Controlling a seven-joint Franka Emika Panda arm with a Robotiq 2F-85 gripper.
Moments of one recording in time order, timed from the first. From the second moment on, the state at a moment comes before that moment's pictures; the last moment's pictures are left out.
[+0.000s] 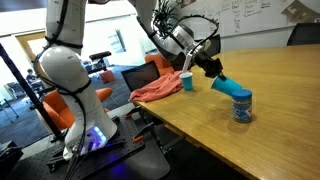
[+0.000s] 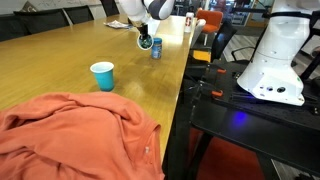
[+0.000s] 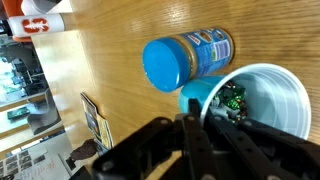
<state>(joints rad) 0.19 0.50 -0.22 -2.06 -1.14 2.32 0.89</state>
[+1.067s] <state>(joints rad) 0.17 0.62 -0.04 -1.96 -1.39 1.99 0.97</state>
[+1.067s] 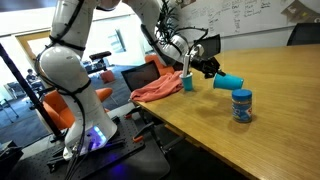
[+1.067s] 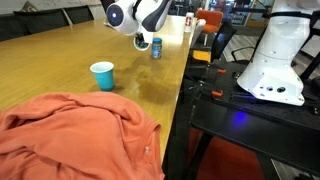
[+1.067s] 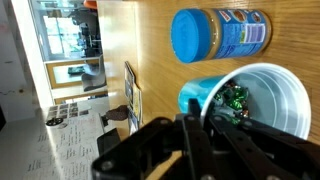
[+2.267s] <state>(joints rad) 0.19 0.85 0.01 -1.81 -1.60 1.66 0.99</state>
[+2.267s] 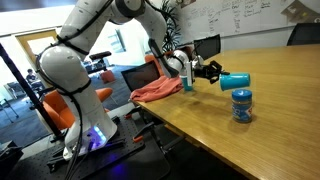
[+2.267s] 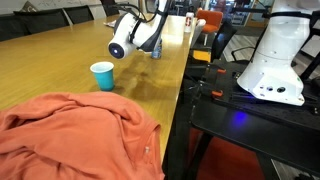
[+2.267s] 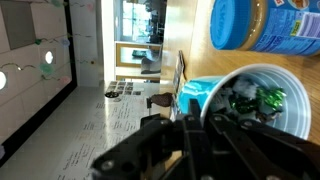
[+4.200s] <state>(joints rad) 0.19 0.89 0.04 -1.80 -1.73 1.51 0.97</state>
